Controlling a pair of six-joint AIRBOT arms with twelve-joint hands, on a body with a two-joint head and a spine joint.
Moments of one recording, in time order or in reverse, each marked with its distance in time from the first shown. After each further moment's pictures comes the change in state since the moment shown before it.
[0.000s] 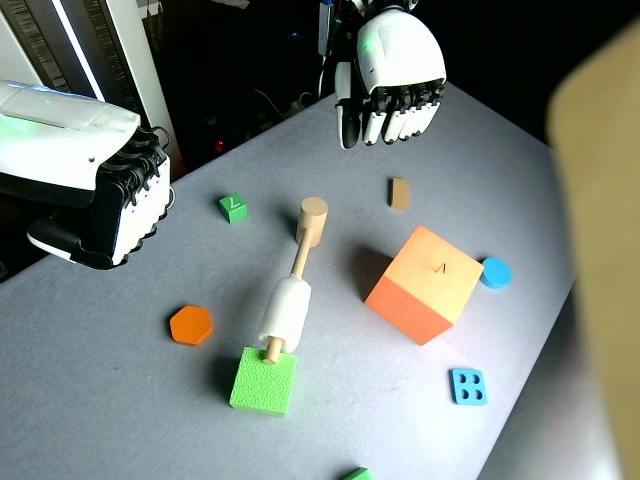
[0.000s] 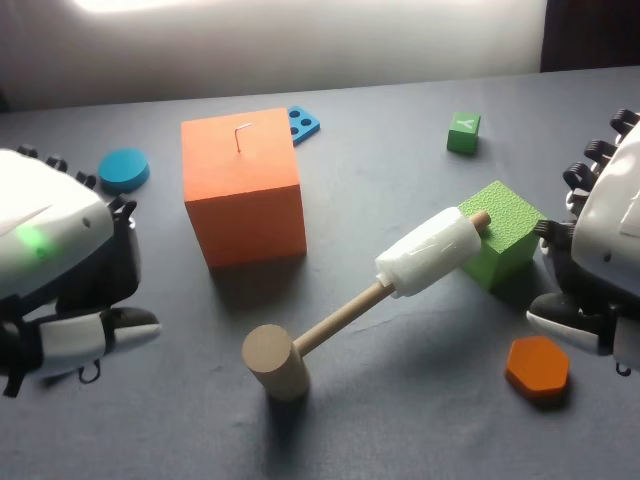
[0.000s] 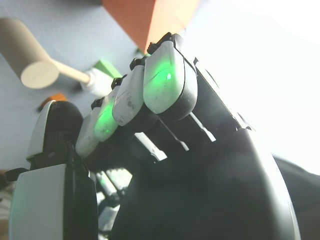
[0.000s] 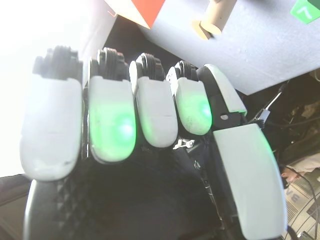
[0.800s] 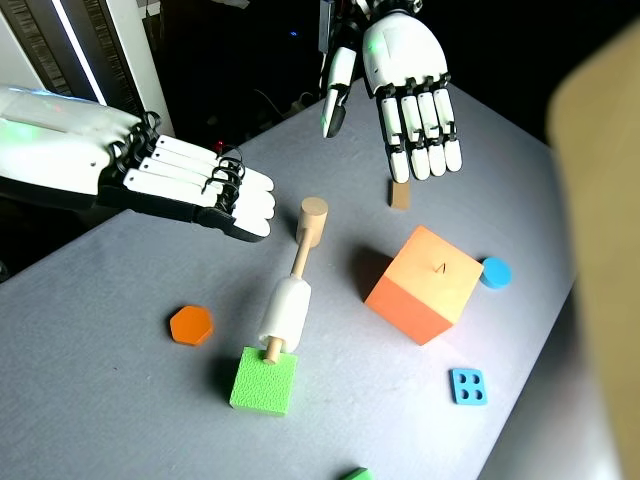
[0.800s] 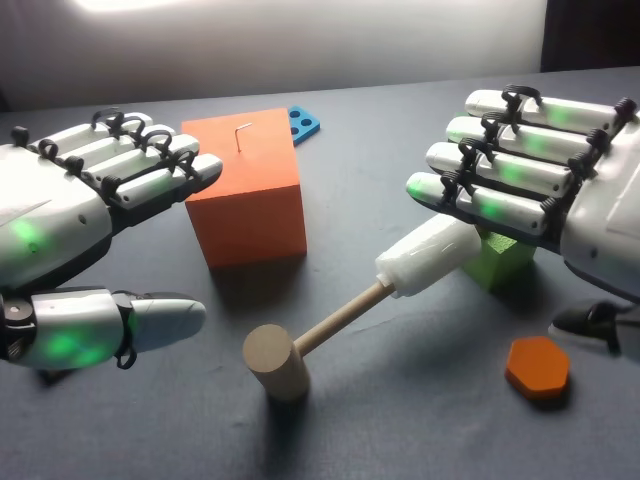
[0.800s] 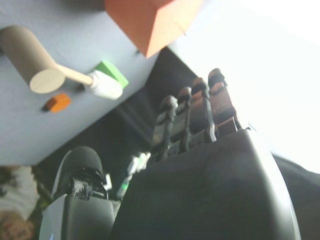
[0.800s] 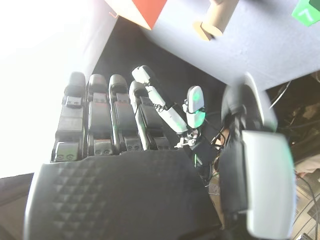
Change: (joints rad) left arm 0.028 -0.038 0.118 0.283 -0.016 -0.301; right arm 0.000 -0.052 0.050 0.055 -0.022 -0.010
